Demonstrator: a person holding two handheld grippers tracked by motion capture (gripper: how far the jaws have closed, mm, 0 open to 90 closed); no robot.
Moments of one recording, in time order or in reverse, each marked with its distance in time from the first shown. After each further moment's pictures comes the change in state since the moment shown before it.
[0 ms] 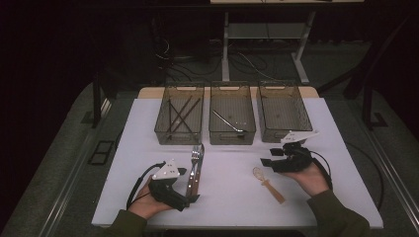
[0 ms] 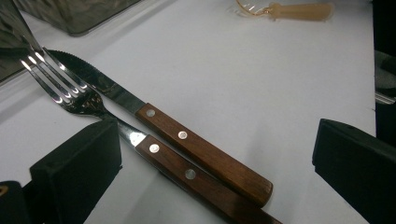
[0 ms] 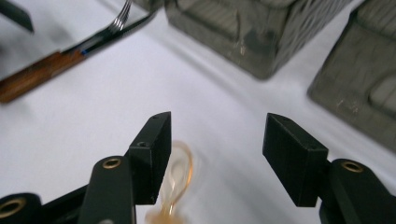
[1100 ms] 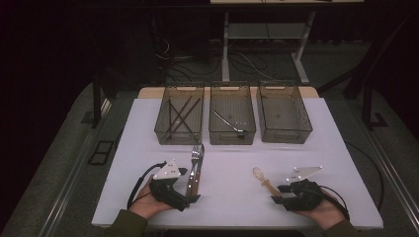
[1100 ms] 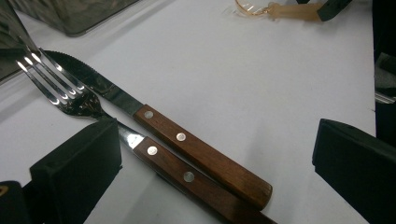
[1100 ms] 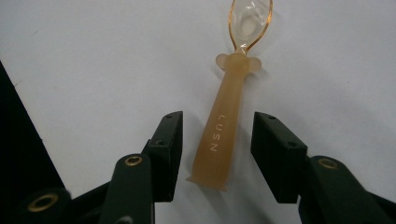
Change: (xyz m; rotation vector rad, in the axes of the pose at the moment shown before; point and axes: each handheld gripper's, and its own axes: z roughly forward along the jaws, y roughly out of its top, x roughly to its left) left arm 0.001 0.001 0.001 0.015 -0.005 0.017; right arm 0.037 -0.072 -0.017 0.173 0.028 -0.083
